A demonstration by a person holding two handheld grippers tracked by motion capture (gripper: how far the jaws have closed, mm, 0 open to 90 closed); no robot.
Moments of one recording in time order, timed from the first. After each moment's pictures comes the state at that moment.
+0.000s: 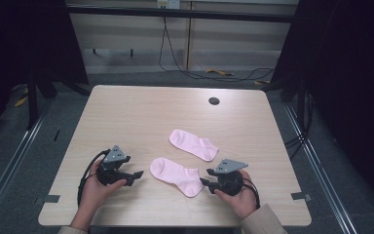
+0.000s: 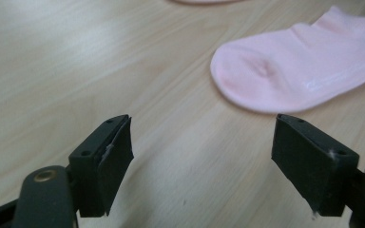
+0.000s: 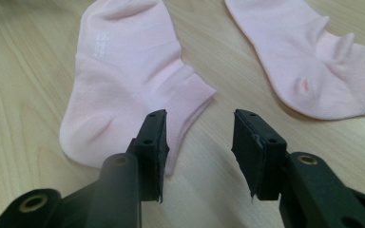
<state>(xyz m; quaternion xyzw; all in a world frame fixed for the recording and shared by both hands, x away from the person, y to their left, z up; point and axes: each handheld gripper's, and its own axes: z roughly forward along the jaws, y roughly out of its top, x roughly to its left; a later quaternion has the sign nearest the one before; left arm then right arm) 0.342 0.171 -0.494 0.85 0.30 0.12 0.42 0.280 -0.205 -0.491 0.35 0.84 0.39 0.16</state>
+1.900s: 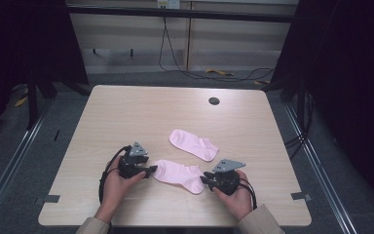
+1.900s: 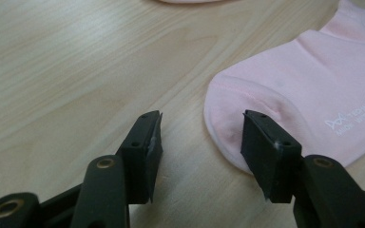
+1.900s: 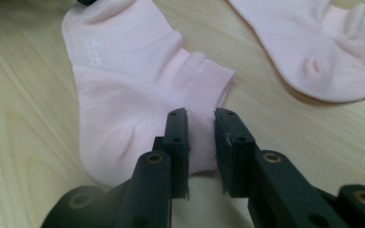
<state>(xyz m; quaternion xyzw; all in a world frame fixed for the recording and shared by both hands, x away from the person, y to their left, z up) 0.357 0.122 -0.504 0.86 0.32 0.10 0.37 0.283 -0.201 -0.502 0.38 0.83 0.38 0.15</state>
